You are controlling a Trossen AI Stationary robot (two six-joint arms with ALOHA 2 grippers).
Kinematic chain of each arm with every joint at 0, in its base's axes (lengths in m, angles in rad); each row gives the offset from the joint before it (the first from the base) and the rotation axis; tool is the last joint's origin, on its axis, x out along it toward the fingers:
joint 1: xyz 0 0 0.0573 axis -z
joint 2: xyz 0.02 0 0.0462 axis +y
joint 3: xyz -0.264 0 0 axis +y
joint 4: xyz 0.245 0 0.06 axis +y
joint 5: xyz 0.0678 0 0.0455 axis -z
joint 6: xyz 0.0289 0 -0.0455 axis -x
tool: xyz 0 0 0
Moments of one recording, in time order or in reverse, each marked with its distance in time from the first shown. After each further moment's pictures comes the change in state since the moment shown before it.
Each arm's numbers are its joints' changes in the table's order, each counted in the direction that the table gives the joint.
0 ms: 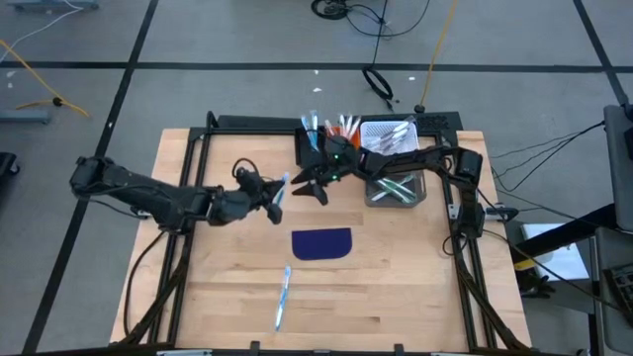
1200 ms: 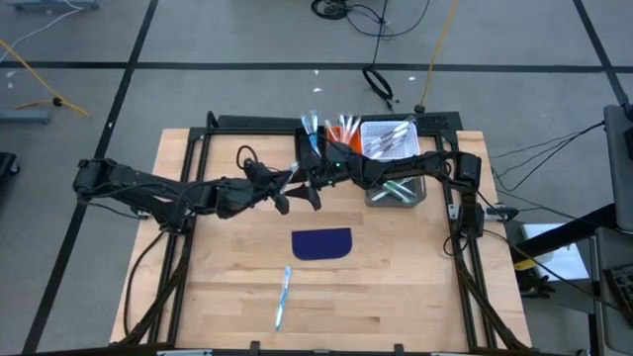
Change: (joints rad) left arm -0.111 0.056 -0.002 -0.196 0.077 -0.133; right arm -0.073 0.000 0.000 -0.177 0.112 -0.075
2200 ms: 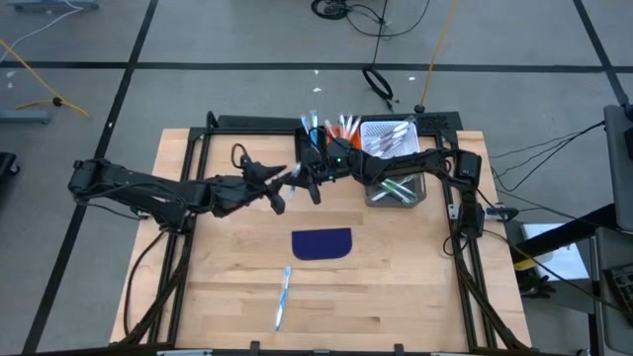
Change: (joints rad) left arm 0.001 -0.047 0.001 0.001 0.015 -0.131; right arm 0.033 -0.001 0.001 -0.005 0.021 0.008
